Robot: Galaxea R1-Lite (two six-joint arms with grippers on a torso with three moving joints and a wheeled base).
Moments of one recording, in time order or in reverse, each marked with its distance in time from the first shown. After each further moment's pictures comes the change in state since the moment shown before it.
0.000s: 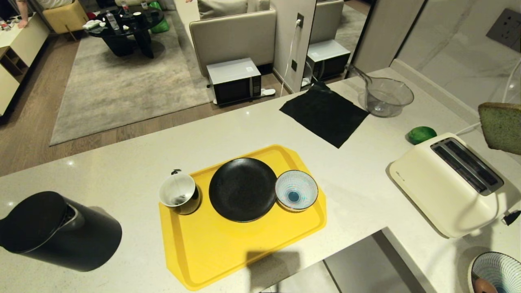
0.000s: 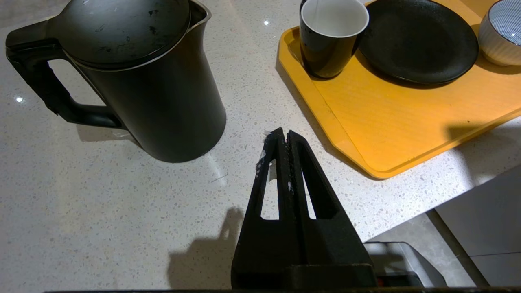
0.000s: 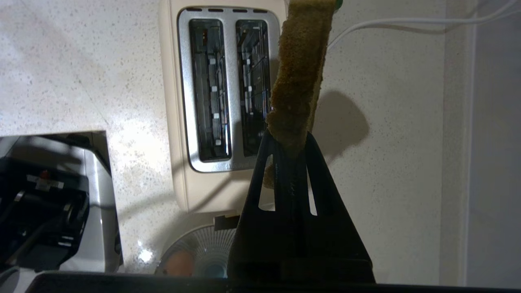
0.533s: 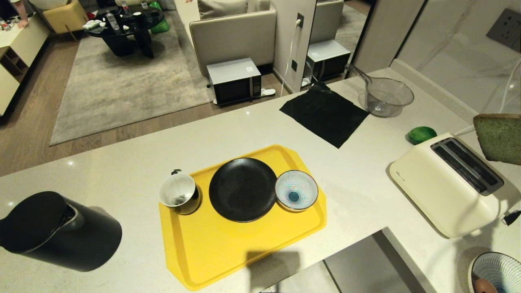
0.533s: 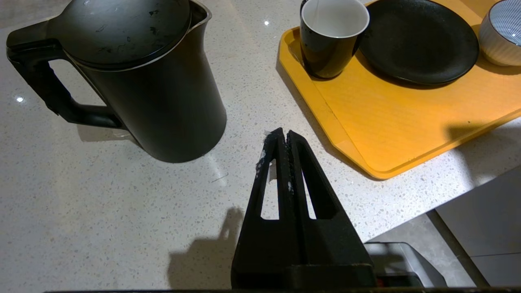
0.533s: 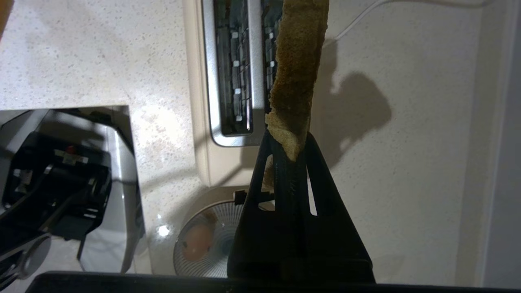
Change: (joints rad) left arm 0.000 0.000 0.000 -0.001 0.000 0.000; right arm -0.012 0.003 -0.054 0.158 0.013 -0.040
